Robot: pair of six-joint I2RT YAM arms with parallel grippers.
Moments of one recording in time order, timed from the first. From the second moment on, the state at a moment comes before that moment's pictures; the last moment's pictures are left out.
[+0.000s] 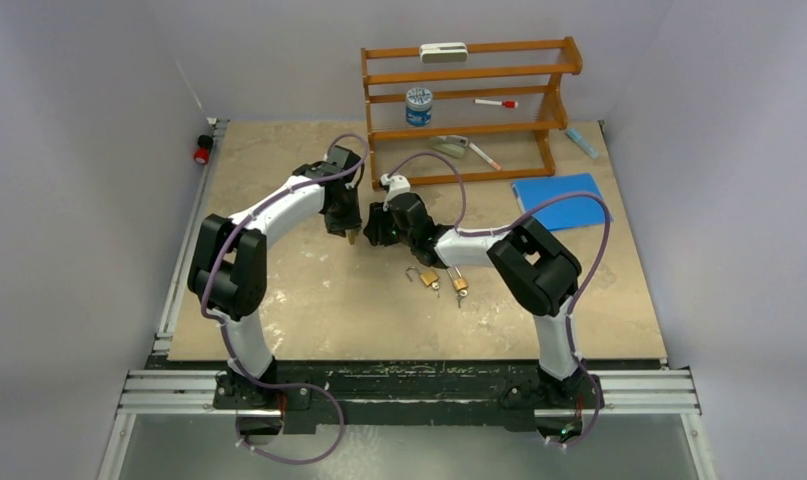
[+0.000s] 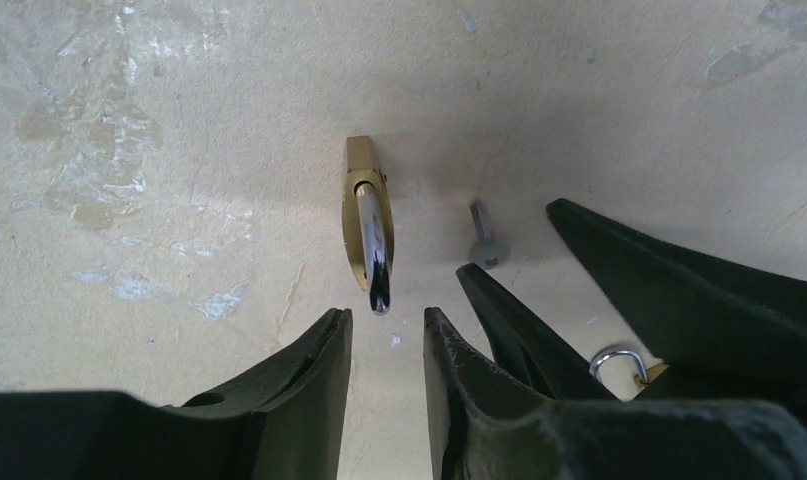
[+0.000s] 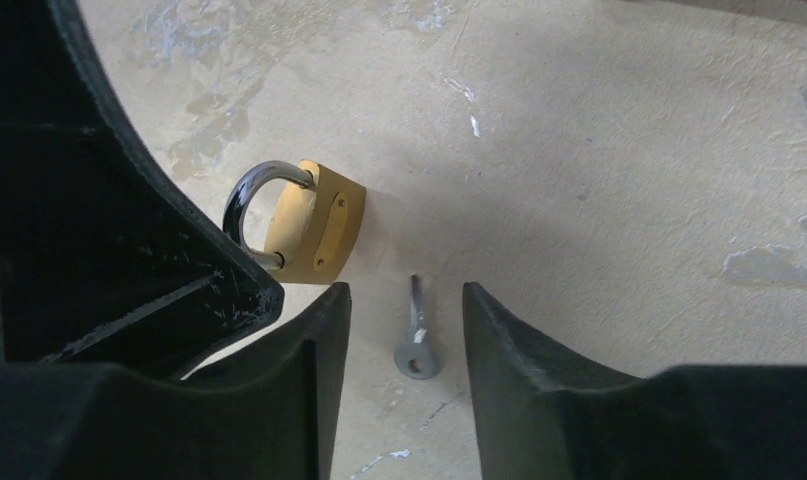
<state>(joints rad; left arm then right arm) -0.41 1.84 1.40 -0.75 -0.06 -0.54 0.78 2.03 1.18 0.36 0.07 0.44</state>
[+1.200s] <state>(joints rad) -0.39 1.43 1.26 -0.68 -0.28 -0.49 0.80 1.50 0.89 -0.16 0.16 0.34</state>
